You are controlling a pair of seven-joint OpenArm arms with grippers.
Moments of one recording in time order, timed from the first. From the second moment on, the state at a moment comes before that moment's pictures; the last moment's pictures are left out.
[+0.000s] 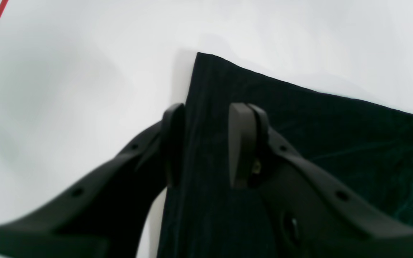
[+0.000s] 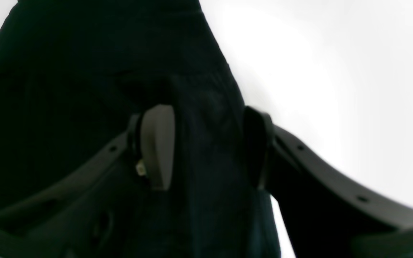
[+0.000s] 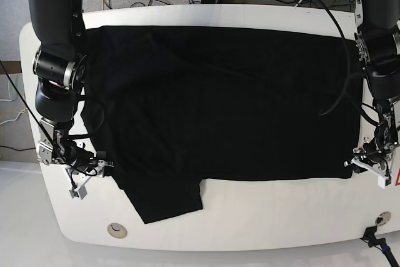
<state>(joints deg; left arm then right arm) -38.4 -28.6 -8.0 33.8 -21.3 -18.7 29.0 47.2 19.1 13.3 21.6 8.1 32.2 -33.1</state>
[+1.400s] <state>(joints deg) -31.8 -28.0 -7.0 43.6 -21.3 -18.3 32.0 41.6 17.6 14.1 16.7 6.1 25.5 -16.7</state>
